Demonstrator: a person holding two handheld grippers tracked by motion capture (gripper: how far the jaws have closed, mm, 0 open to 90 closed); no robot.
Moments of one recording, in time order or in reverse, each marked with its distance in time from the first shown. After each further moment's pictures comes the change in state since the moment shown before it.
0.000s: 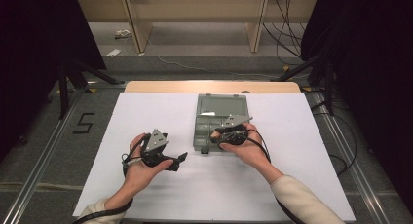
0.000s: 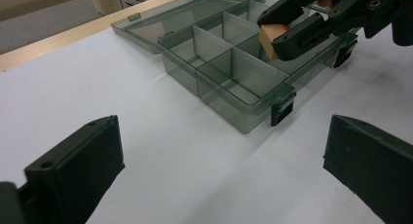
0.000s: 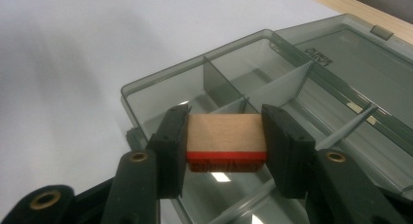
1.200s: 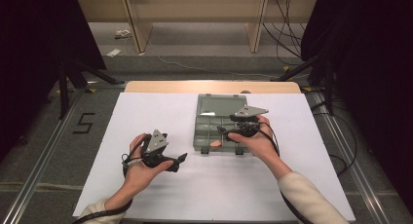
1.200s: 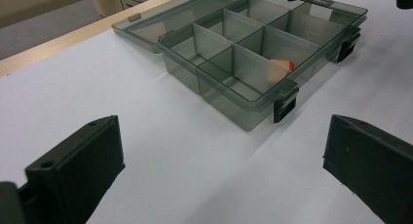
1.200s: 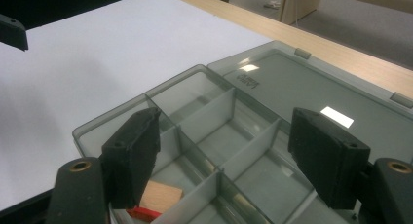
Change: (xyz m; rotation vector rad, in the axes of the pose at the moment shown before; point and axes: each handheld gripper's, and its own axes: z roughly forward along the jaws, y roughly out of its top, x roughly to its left) left arm -0.001 -0.002 0.001 0.000 0.006 0.029; right arm -0.028 0.005 -0.025 -0.110 -0.104 0.101
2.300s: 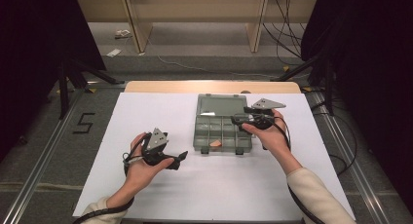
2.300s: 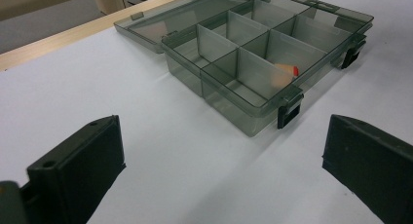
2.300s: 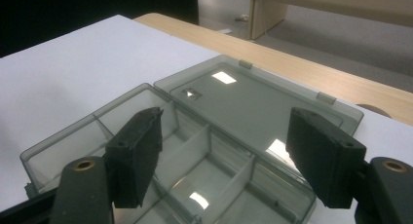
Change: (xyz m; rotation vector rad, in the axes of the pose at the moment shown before) left arm 0.003 0.002 0.004 -0.003 0.003 -0.035; right arm -0.038 0.000 -0.023 -0.061 -0.086 0.072
